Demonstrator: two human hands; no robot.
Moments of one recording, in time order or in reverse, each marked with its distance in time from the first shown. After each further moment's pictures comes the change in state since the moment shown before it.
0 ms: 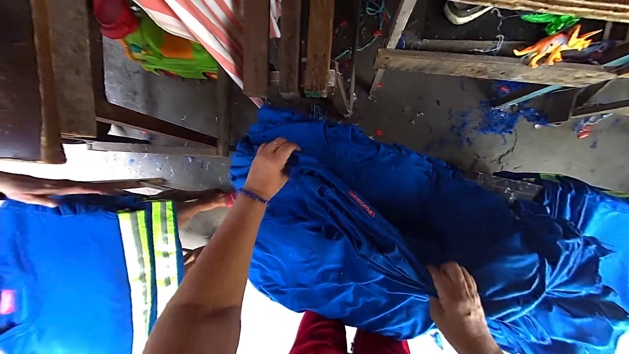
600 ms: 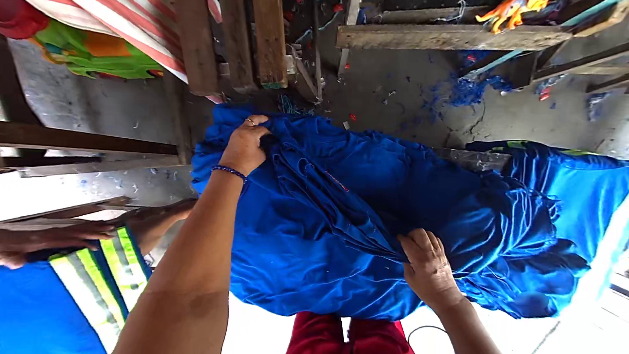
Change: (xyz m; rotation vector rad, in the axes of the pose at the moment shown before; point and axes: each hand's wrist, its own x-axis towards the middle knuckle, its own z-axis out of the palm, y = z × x) left_hand 0.065 -0.034 0.038 -0.044 -0.277 -0.096; right_hand 0.029 0.009 0.017 0.025 -0.018 0.033
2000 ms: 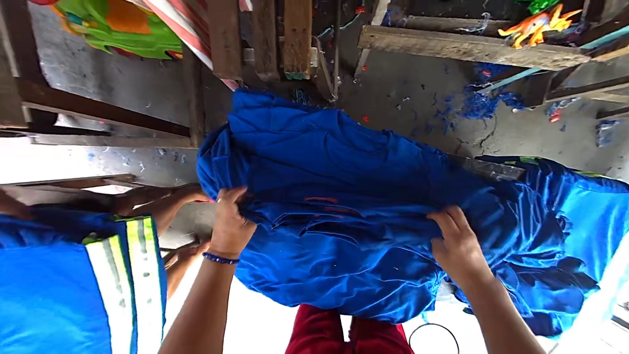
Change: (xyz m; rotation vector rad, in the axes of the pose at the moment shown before) left_hand -0.194 0.035 0.021 -0.075 0.480 -0.156; right_hand 0.031 0.034 -0.014 0.051 -0.031 -0.002
